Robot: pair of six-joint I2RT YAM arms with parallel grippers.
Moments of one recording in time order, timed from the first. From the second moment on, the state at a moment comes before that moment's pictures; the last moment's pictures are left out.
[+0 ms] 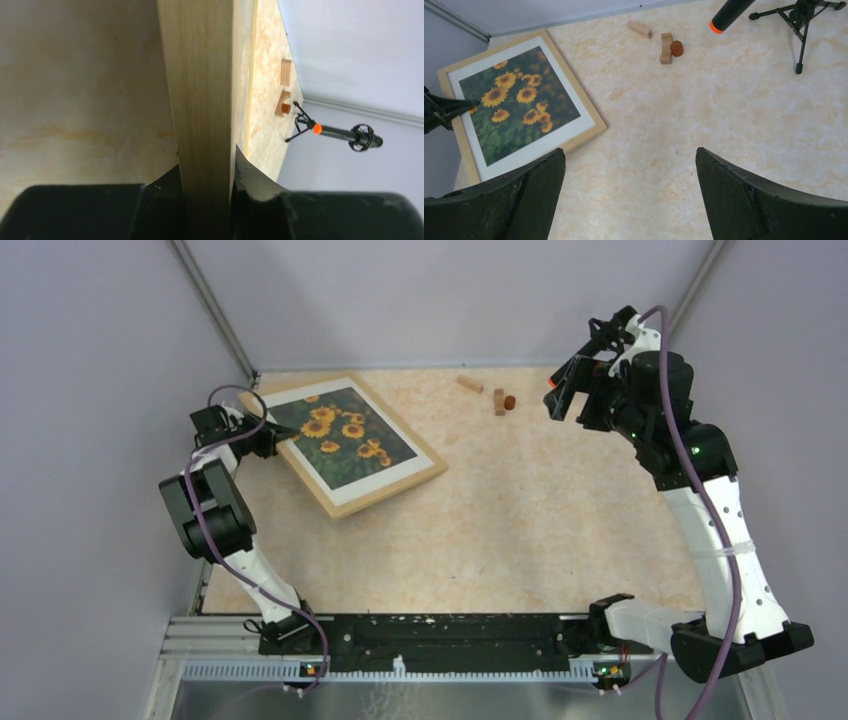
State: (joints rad) left arm 0.46 1.87 1.23 -0.09 0.81 -0.74; right arm 0.31 1.15 1.60 -0.84 0.06 0.38
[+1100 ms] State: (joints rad) left arm 0.01 1.14 1.46 -0.19 0.44 -0.41; right arm 0.31 1.03 1.69 -0.88 0.10 0.26
